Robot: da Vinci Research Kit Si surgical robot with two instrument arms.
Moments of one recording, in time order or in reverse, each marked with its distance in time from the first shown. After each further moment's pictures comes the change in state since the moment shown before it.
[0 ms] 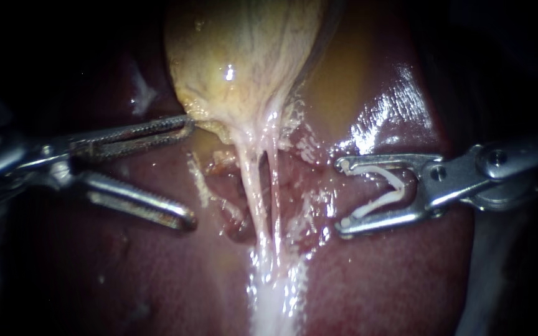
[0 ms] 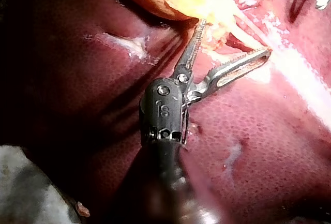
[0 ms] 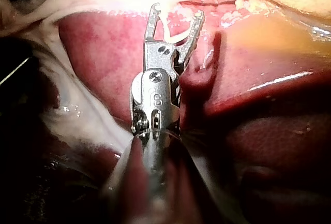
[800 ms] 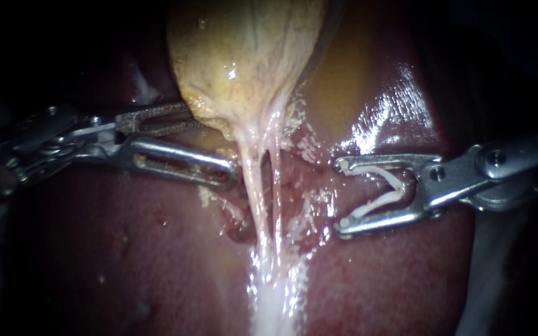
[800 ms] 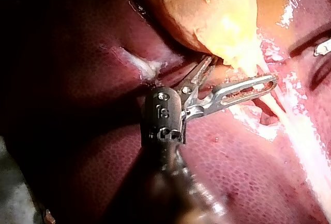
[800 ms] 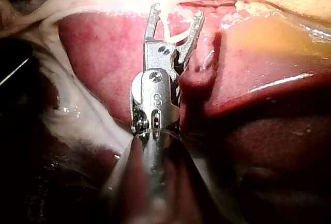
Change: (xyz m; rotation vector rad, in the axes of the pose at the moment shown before) right arm 0.000 0.000 0.000 0.000 0.000 0.000; left arm 0.001 -0.002 0.005 -0.010 0.010 -0.245
